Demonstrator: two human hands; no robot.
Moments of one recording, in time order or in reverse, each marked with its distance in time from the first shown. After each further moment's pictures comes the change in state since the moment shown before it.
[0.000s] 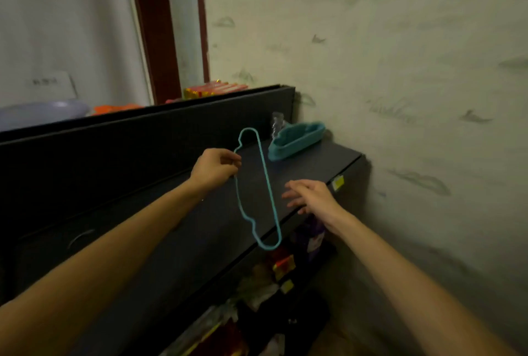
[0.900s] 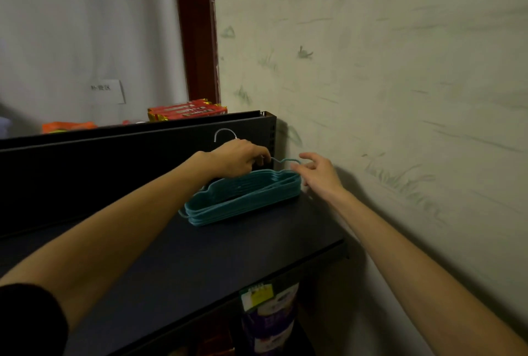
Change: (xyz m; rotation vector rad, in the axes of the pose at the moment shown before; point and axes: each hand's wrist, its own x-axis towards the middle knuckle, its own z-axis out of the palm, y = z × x) left_hand 0.317 0.123 0.177 0.911 -0.250 0.258; right_hand 0.382 -0.004 -0.231 -0.219 -0.095 -0.353
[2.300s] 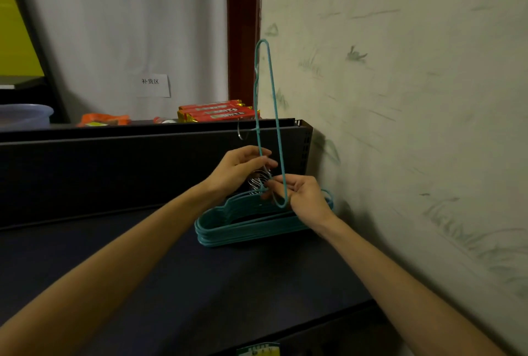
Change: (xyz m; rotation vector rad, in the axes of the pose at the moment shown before) left_hand -0.020 -0.020 0.031 -1.141 0.479 -0.333; right_hand 0.035 -0.015 0.076 0.454 -0.451 -0.283
